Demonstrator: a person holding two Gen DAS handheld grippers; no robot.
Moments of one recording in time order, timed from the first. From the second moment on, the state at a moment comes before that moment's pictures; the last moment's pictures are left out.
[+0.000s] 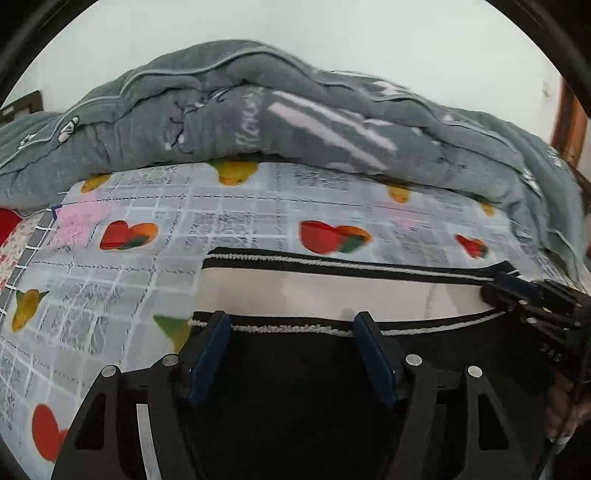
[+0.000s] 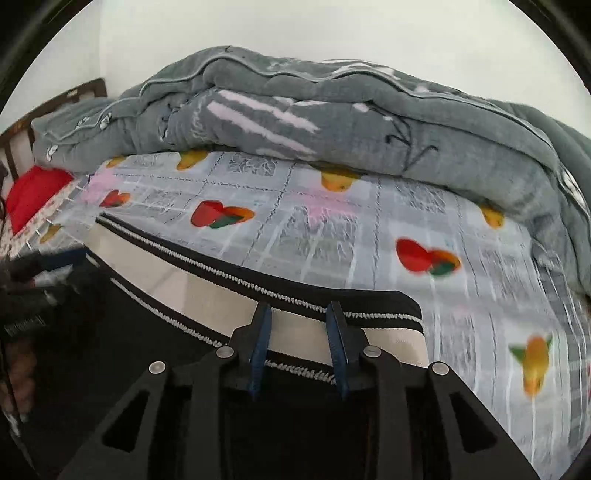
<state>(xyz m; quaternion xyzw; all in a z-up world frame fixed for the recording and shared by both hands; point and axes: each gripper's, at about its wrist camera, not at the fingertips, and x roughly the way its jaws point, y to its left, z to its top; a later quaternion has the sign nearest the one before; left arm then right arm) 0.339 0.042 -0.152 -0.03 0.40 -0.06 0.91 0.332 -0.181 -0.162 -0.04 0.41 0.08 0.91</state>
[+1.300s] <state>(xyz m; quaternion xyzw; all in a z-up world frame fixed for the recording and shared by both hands) 0.343 0.034 -0.167 -0.01 0.38 -0.03 0.92 0.333 -0.189 -0.165 0.00 0.37 0.12 0.92</state>
